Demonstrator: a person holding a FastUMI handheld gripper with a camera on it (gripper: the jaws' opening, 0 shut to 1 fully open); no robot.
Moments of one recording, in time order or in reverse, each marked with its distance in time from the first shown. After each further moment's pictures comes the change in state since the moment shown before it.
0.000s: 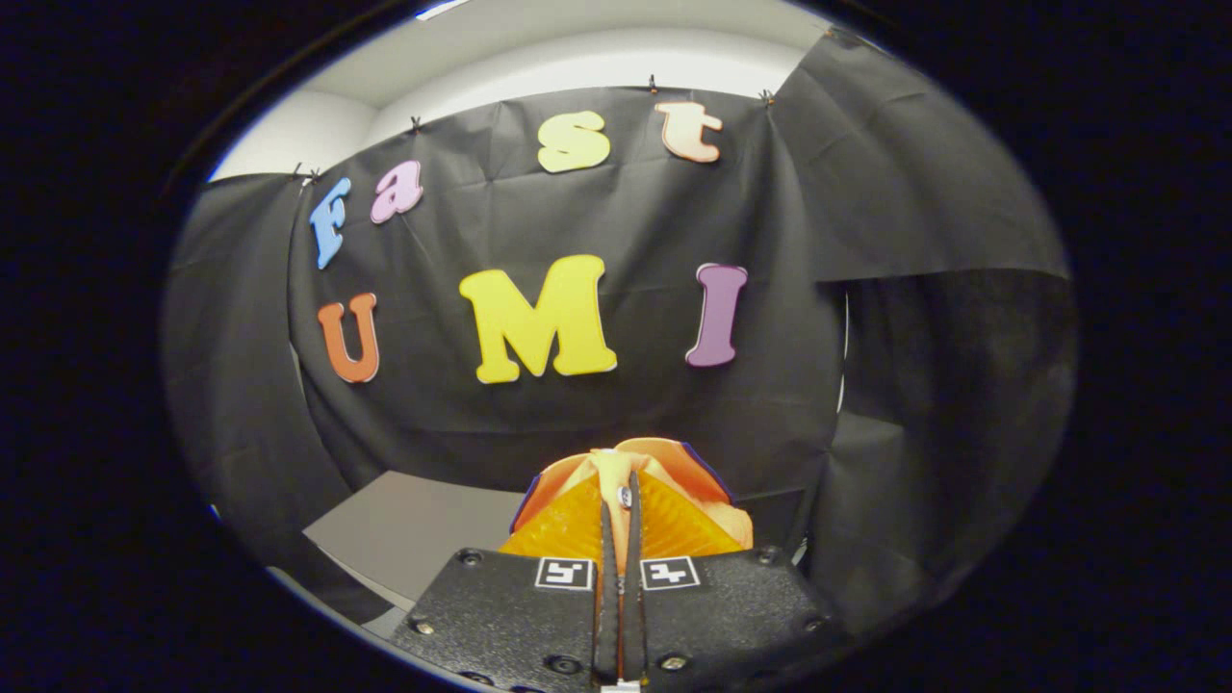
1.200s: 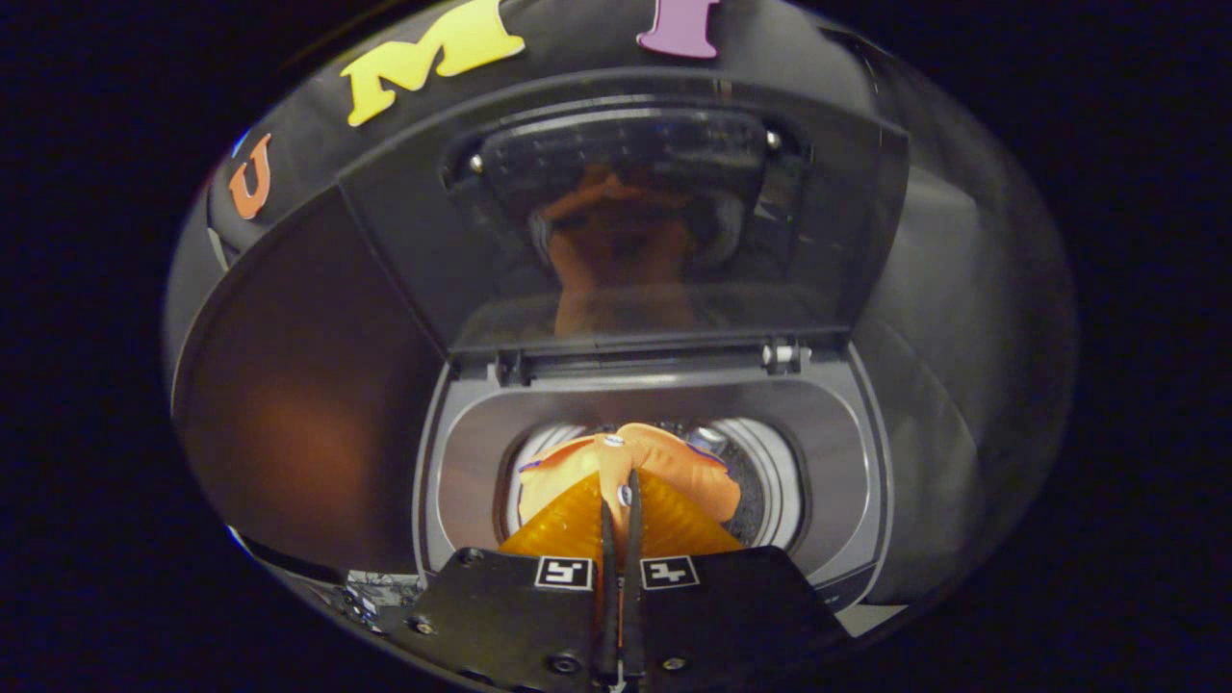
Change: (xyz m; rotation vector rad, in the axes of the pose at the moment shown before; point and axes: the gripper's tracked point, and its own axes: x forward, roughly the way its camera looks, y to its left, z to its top) arm 0.155 -0.099 -0.339 0.065 0.751 -0.071
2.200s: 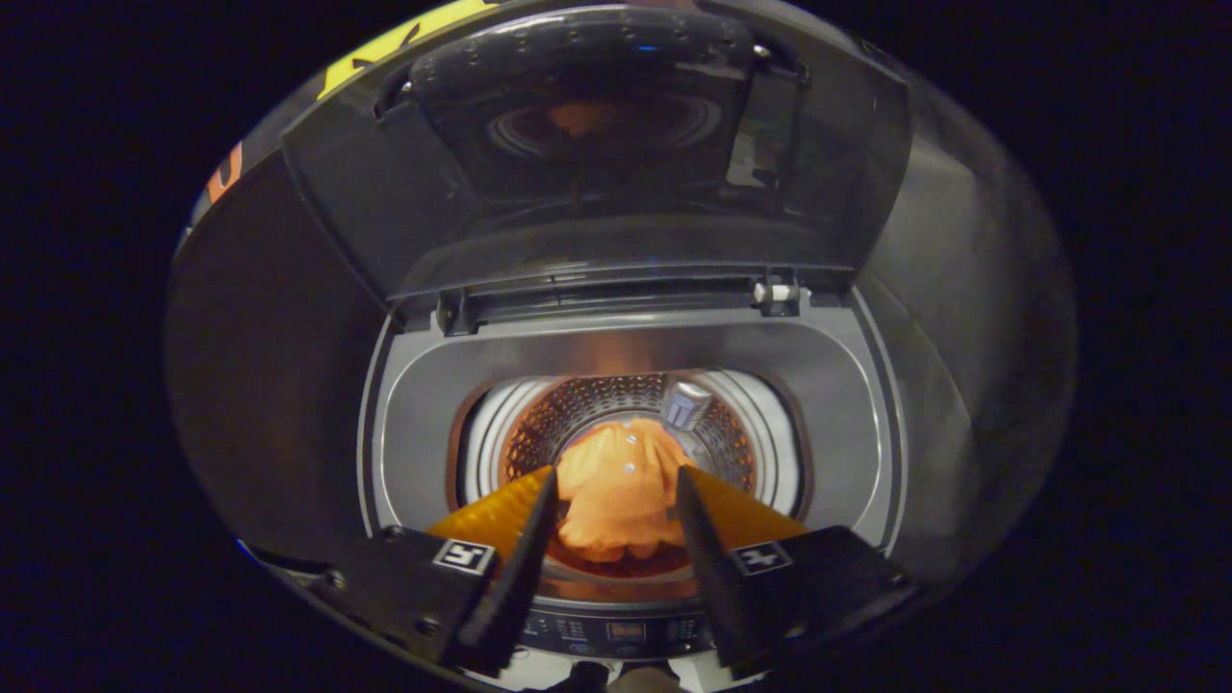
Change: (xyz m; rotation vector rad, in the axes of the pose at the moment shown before) arm -0.003 -0.005 -0.012 0.006 0.084 -0.087
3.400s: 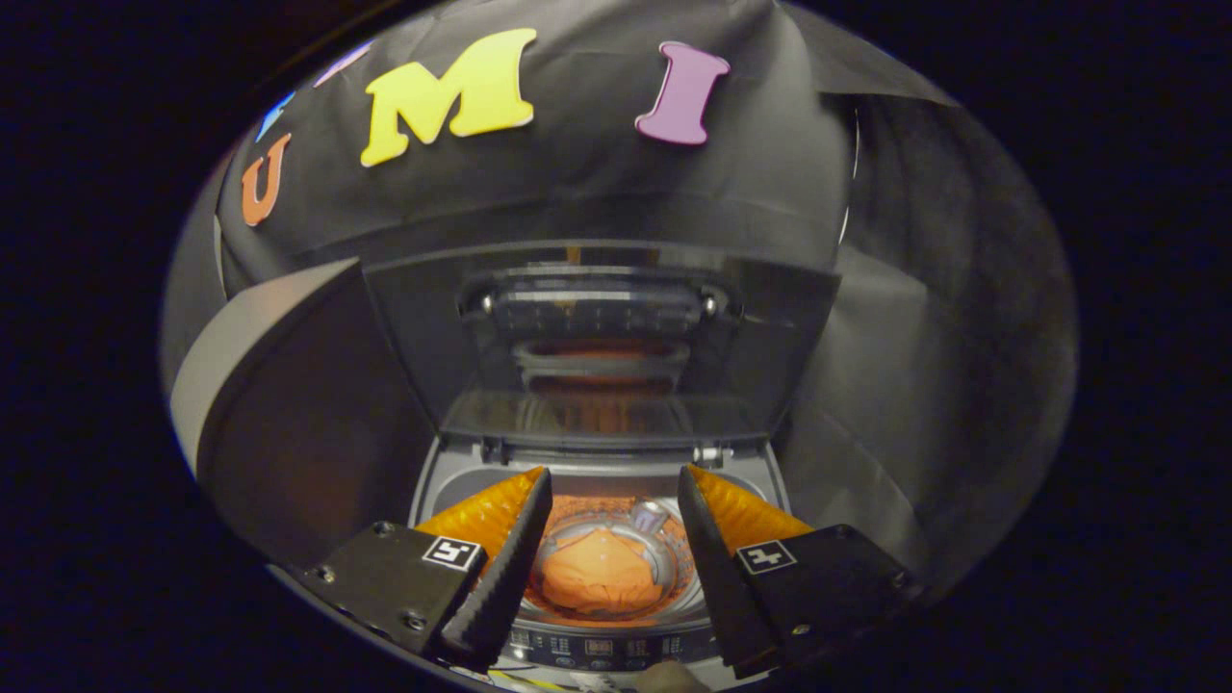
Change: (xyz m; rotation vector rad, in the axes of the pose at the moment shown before) arm -0.114 0.000 0.099 -0.075 -0.413 -0.047
